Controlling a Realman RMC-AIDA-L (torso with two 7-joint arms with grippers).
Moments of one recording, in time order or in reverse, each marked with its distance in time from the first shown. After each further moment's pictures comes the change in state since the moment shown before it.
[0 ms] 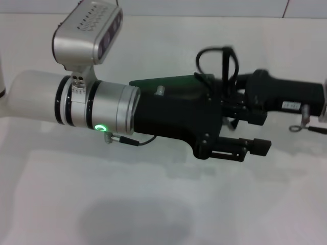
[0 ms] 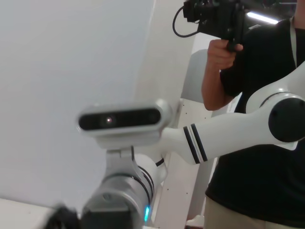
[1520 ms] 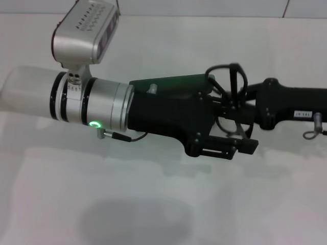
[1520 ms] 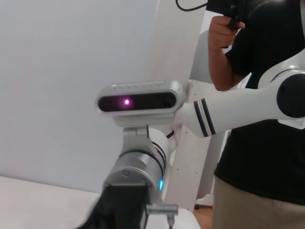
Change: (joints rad) left arm -0.007 0.022 -0.012 0.004 0.048 -0.024 0.005; right arm -0.010 -0.023 0.051 -0.041 -0.140 -0.032 0.001
